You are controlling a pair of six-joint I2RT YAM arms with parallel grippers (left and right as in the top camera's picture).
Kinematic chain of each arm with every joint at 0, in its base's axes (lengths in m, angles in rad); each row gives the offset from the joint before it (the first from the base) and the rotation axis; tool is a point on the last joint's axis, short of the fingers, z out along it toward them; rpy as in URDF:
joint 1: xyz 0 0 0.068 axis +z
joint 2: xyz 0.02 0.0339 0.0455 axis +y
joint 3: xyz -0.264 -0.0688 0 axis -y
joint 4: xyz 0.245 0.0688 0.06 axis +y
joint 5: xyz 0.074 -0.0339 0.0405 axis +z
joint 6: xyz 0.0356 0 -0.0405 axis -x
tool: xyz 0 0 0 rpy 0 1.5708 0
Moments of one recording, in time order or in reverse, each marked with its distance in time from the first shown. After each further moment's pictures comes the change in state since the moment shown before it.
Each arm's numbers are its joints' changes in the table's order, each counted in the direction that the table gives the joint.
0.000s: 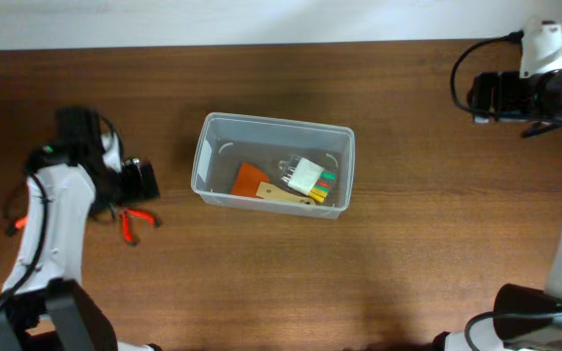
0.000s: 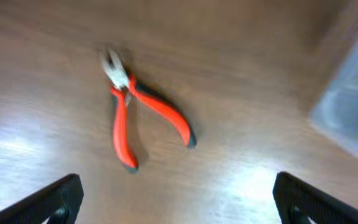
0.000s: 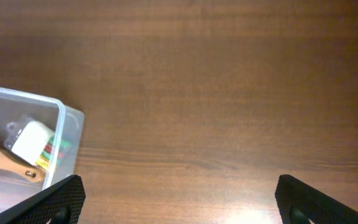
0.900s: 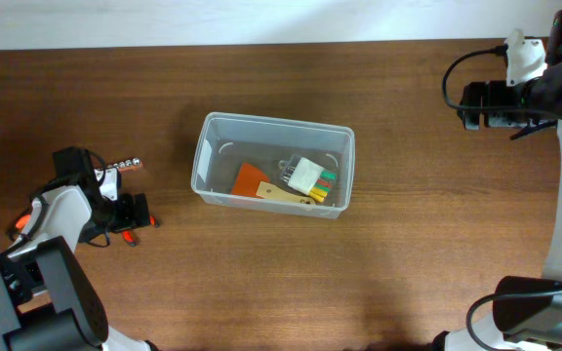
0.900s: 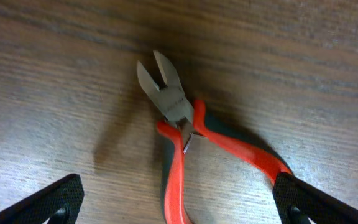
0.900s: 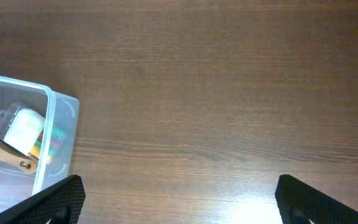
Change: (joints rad) left arm 0.137 0.124 -0.211 -0.317 -0.006 -0.208; right arm 0.000 0.035 -0.065 -0.011 0.004 0.000
